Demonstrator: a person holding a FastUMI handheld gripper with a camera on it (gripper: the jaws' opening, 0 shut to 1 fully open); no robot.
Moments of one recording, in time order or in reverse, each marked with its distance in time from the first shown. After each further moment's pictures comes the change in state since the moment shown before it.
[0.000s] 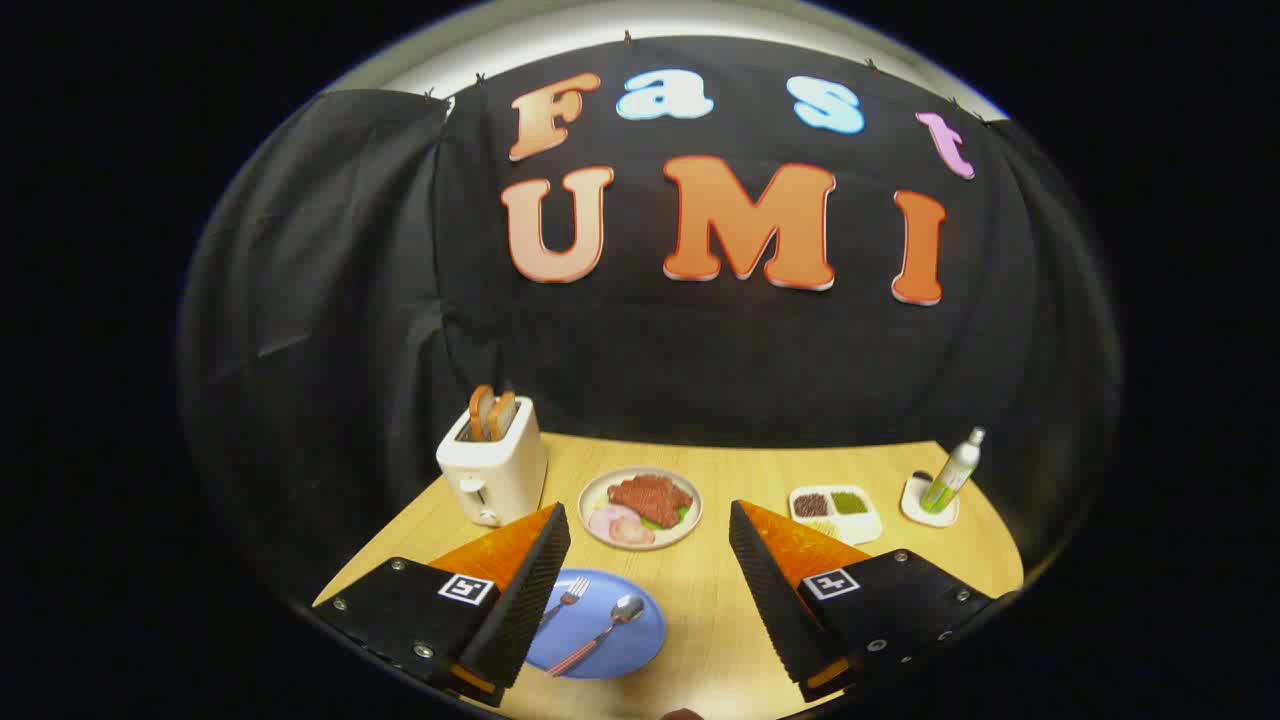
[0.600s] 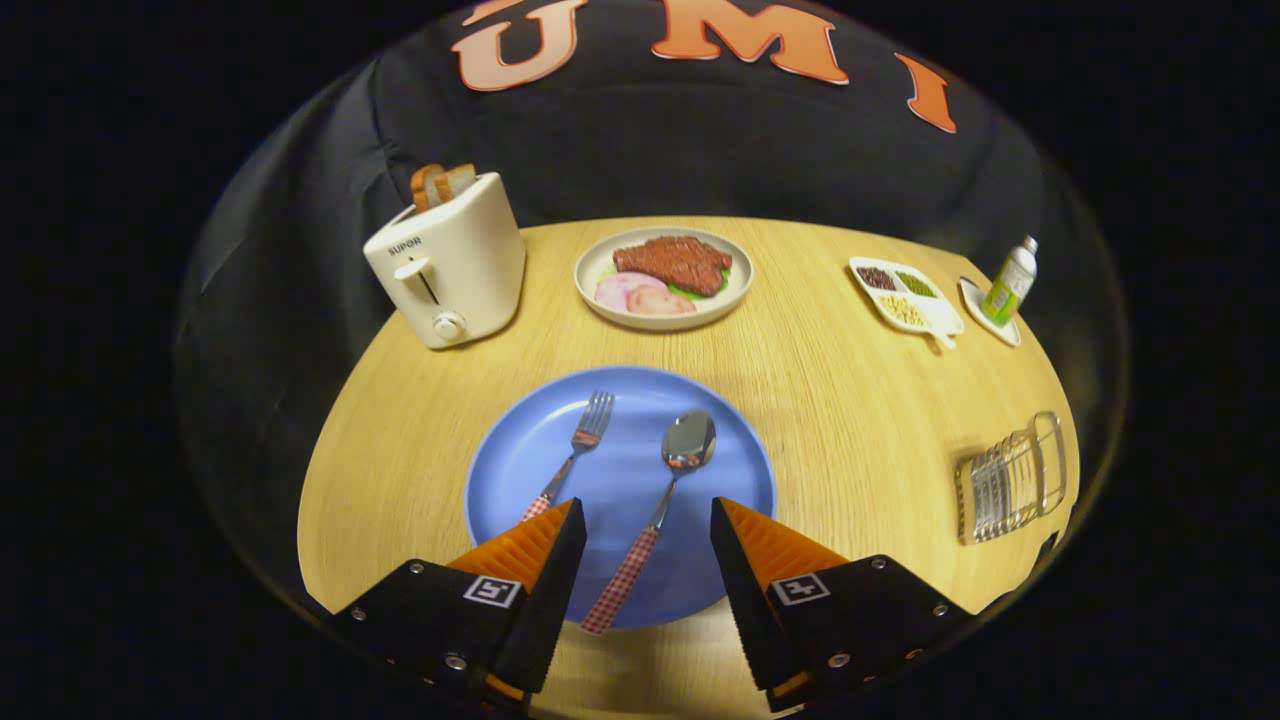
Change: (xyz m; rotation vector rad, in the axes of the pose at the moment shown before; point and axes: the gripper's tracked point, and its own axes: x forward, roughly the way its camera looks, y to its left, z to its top) arm 0.050 0.042 -0.195 0.110 0.487 -0.087
